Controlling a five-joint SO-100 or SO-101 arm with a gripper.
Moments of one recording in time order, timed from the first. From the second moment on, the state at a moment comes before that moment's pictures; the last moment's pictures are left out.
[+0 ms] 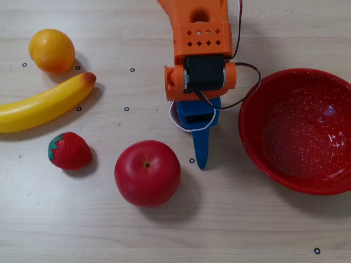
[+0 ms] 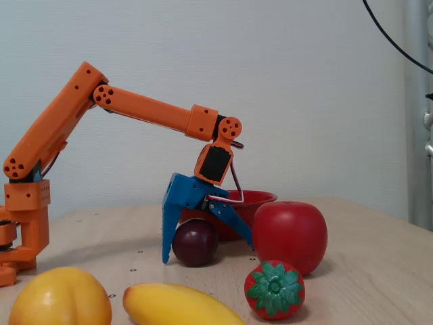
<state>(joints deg) 1.2 47.6 63.2 97.2 12.3</state>
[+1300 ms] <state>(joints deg) 1.3 49.6 62.6 93.8 9.3</state>
